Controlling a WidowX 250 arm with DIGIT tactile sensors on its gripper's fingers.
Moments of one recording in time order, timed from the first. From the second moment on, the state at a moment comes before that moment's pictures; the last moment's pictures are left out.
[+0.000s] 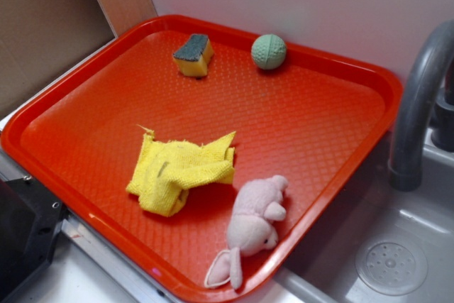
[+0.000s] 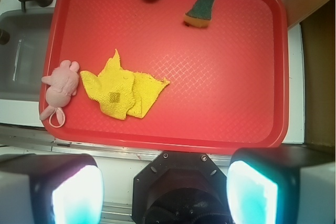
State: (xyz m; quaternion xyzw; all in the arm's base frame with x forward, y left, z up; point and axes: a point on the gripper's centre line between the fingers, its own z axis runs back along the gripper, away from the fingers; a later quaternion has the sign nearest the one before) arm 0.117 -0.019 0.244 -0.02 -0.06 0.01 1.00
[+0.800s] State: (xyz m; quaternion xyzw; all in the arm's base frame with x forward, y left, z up) arm 0.187 -0.087 0.142 -0.04 -0.05 0.09 0.99
